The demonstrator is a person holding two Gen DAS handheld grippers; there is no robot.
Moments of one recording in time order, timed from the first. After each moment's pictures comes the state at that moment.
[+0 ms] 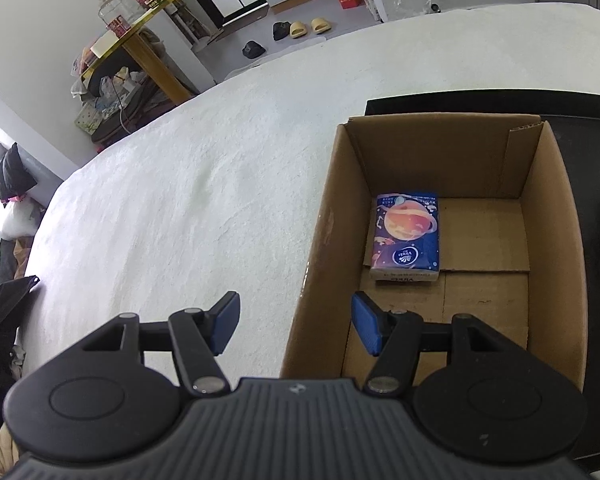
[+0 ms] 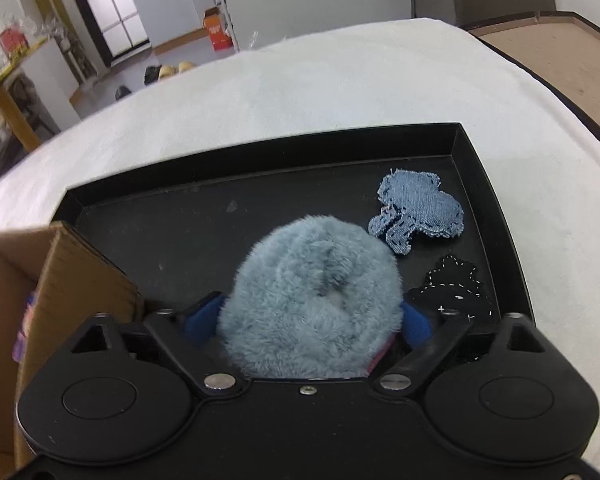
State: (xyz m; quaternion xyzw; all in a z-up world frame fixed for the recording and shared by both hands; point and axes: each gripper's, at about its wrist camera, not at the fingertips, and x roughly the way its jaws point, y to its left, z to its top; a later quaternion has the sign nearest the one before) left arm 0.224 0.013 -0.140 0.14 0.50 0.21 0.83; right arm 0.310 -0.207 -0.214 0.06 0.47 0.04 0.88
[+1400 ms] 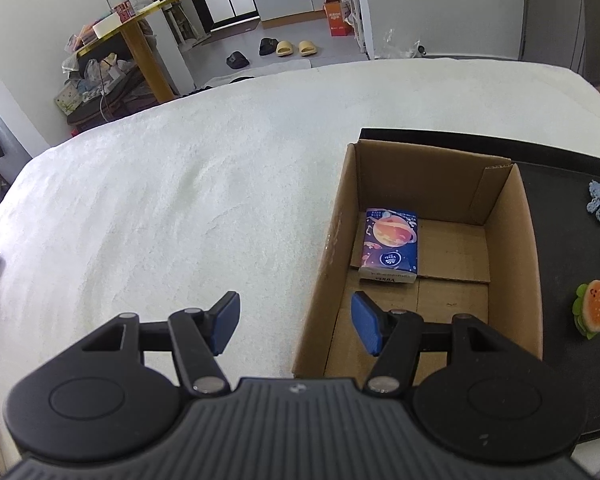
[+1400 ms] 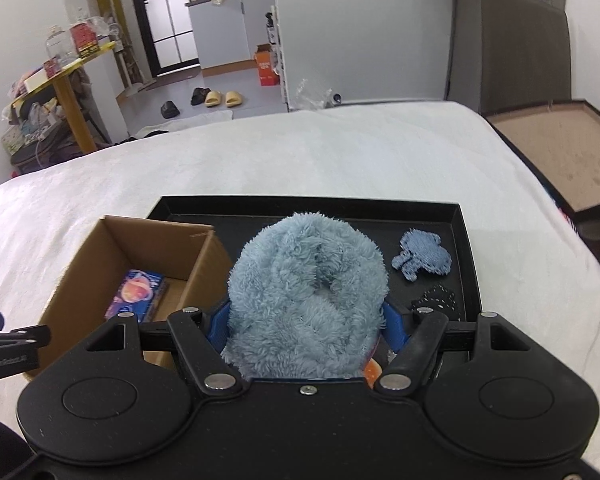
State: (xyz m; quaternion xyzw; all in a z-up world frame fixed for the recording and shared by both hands) left arm 0.184 0.044 -0.111 0.04 0.47 0.16 0.87; right arm 0.235 -0.180 -0.115 0.01 0.40 0.09 0.91
